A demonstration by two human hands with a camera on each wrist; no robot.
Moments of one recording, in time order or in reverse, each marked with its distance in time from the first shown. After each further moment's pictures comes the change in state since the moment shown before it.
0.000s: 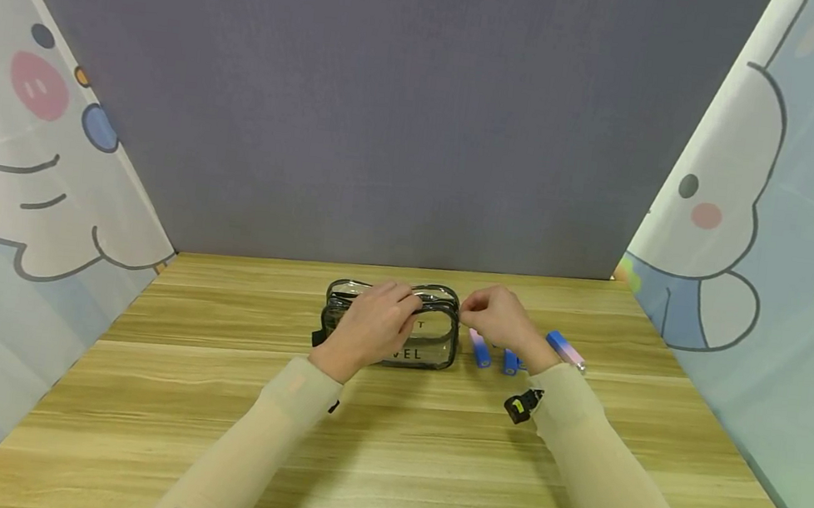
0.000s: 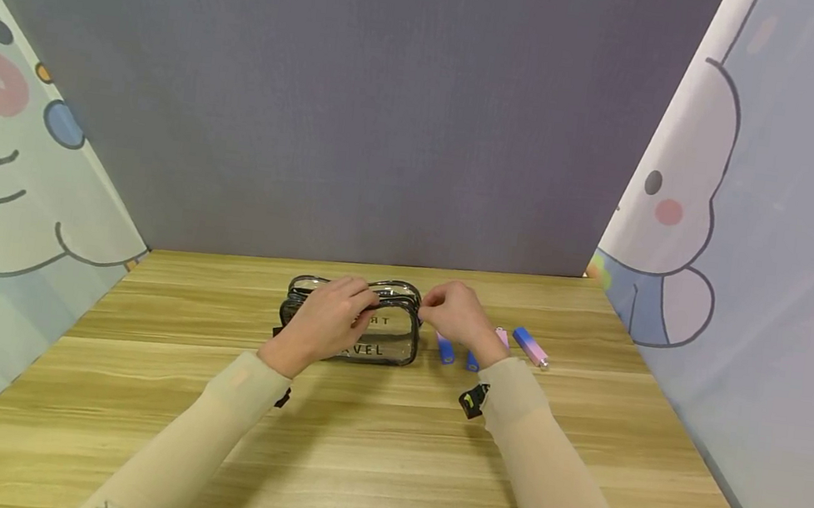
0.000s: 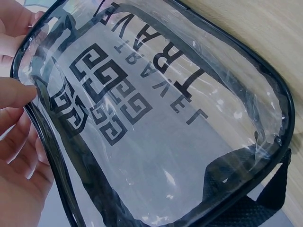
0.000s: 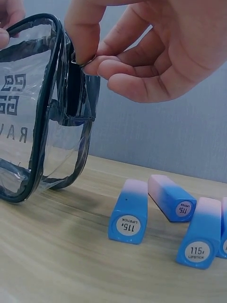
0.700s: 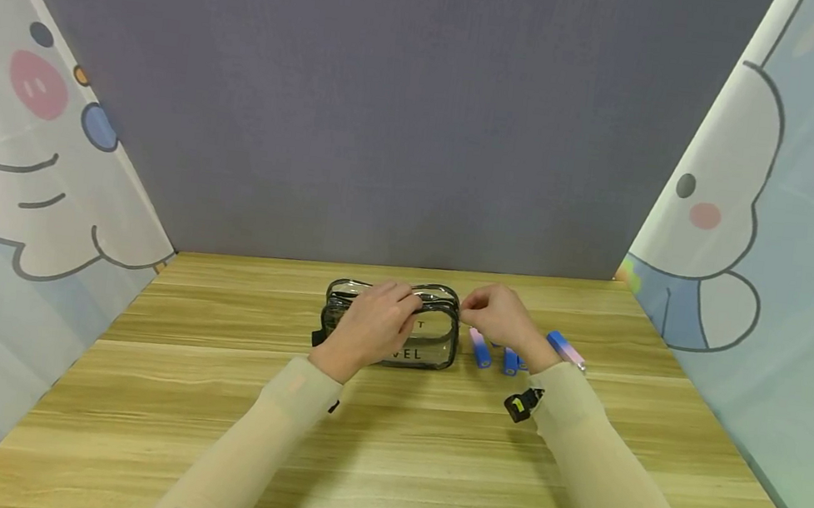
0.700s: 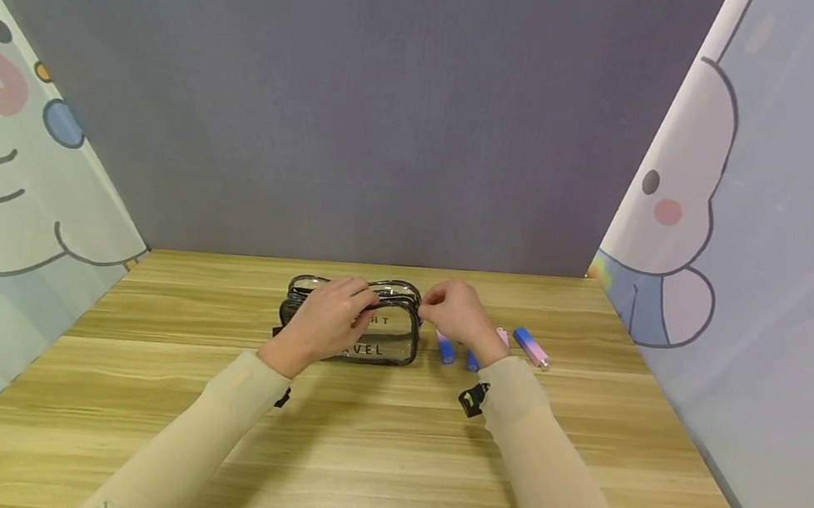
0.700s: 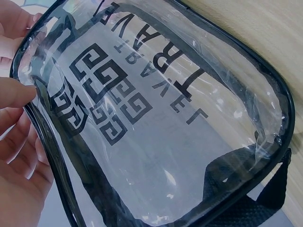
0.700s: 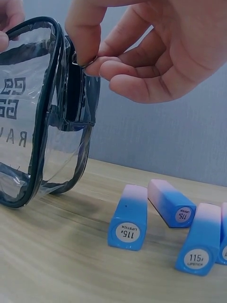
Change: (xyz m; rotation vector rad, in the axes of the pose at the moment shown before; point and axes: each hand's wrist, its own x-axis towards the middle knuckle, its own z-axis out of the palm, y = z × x) left_hand 0.001 0.000 0.000 0.000 0.004 -0.004; right_hand 0.001 -0.001 -0.003 -0.034 0.009 -0.017
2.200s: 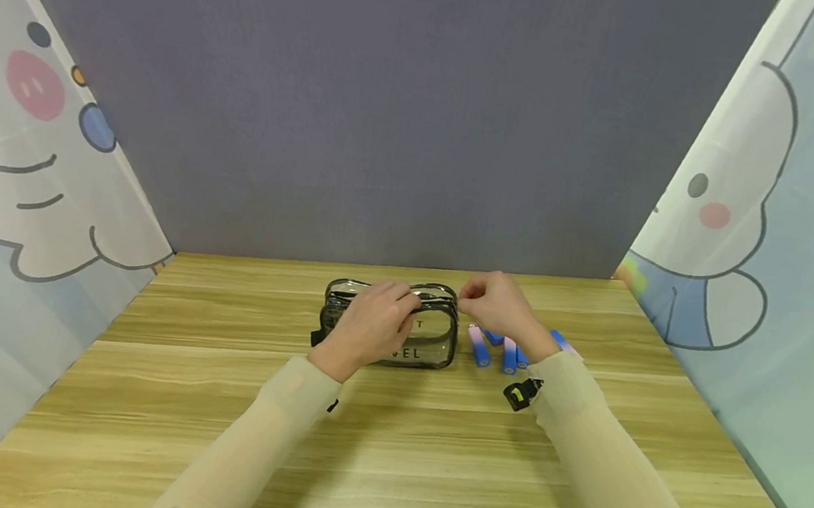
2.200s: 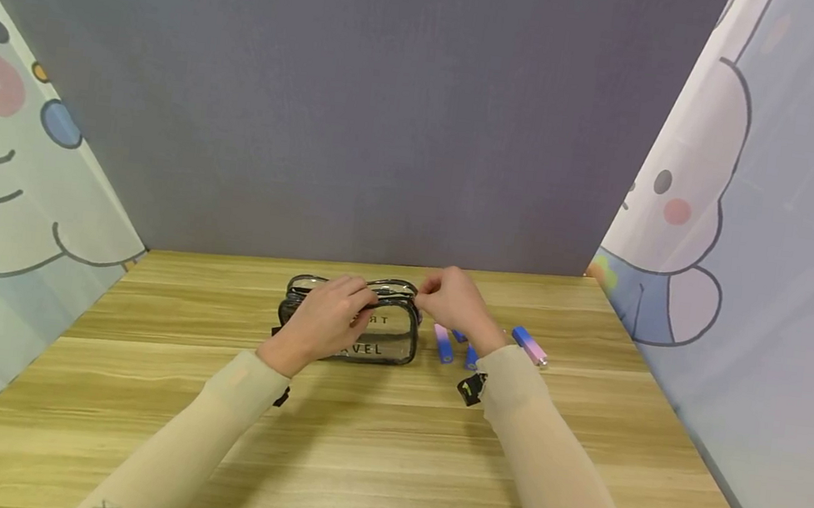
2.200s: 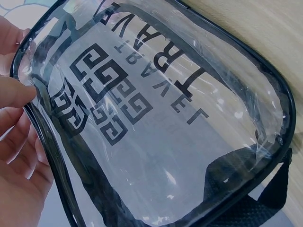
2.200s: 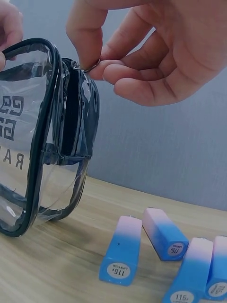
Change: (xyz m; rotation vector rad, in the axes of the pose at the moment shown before) left_hand -0.001 -0.005 0.004 -0.018 0.036 0.020; right_hand 0.008 -0.017 -0.007 -0.039 0.020 -0.021
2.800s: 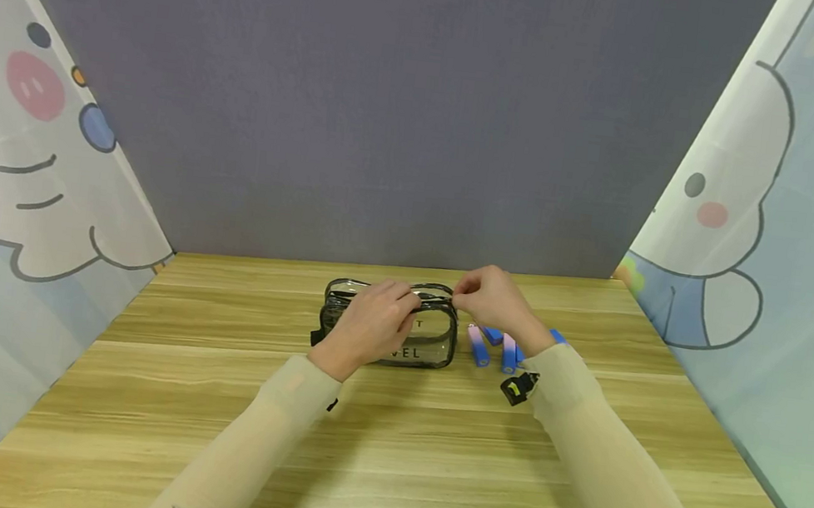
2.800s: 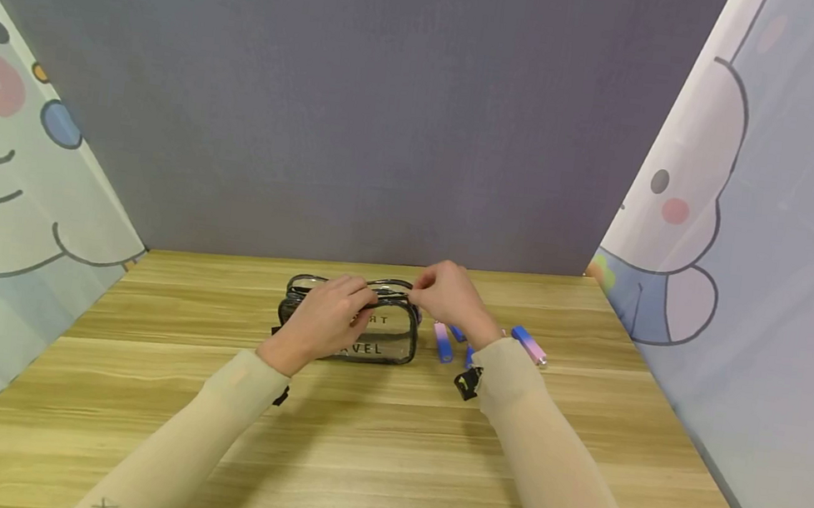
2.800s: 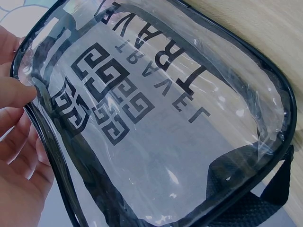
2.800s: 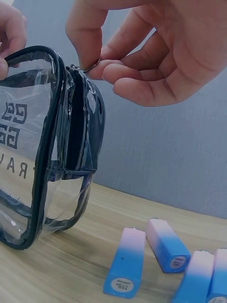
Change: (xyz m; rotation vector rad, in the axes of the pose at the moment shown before) left_hand 0.001 0.002 -0.002 0.015 -0.008 0.003; right_hand 0.002 -0.010 -0.004 0.025 -0.040 0.023
